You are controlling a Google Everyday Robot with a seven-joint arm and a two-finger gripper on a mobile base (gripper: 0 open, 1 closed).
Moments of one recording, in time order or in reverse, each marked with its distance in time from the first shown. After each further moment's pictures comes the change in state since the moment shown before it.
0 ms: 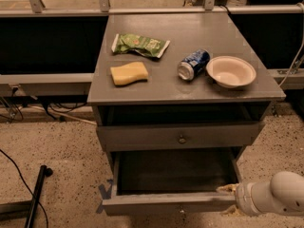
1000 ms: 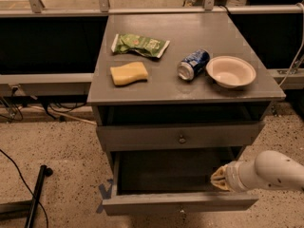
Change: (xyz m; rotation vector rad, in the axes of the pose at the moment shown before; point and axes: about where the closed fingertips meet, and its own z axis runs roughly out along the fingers) arm -0.011 -0.068 0.005 0.056 0.057 -0.050
